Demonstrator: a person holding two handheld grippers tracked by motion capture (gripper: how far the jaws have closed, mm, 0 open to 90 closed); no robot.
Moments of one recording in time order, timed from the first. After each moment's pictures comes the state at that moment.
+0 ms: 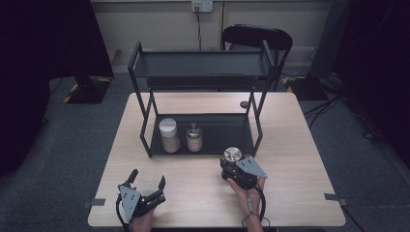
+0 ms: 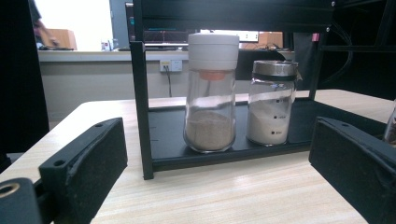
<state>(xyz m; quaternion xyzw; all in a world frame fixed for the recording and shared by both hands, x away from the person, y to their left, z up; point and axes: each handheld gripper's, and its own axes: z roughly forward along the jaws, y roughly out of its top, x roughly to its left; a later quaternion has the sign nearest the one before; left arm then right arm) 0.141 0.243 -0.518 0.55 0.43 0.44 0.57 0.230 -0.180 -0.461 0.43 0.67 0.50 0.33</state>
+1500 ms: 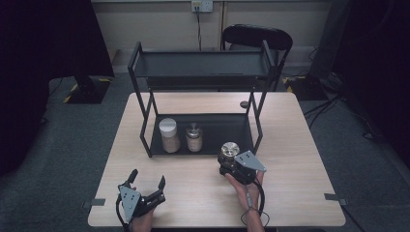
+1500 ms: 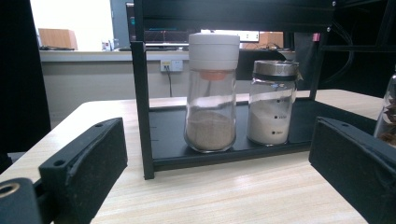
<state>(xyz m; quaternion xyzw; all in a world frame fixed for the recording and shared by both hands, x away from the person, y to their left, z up) 0.141 0.243 -0.518 0.55 0.43 0.44 0.57 0.239 -0.177 -0.439 0.42 0.67 0.51 0.33</state>
